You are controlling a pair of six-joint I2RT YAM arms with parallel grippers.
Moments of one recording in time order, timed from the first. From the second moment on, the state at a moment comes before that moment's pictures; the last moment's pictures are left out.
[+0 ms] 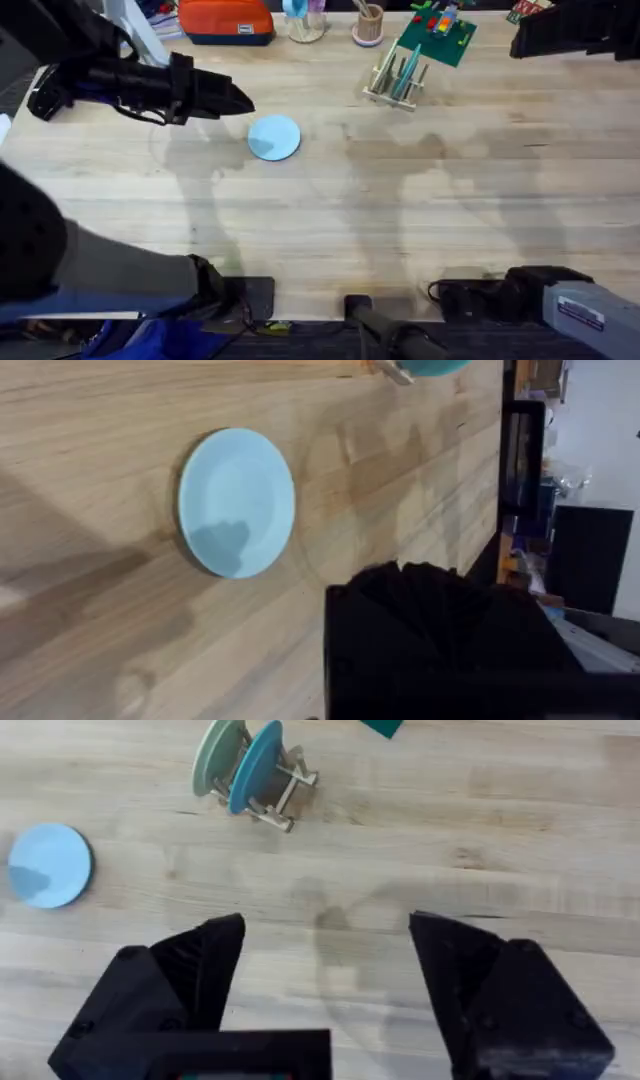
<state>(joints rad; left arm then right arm) 0.37 1.63 1.21 -1.26 1.00 0.44 0.00 1.16 1.47 -1.22 -0.08 -0.02</state>
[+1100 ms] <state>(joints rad) 0.37 1.83 1.20 -1.12 1.00 0.47 0.00 1.16 1.47 -1.22 -0.08 -0.02</state>
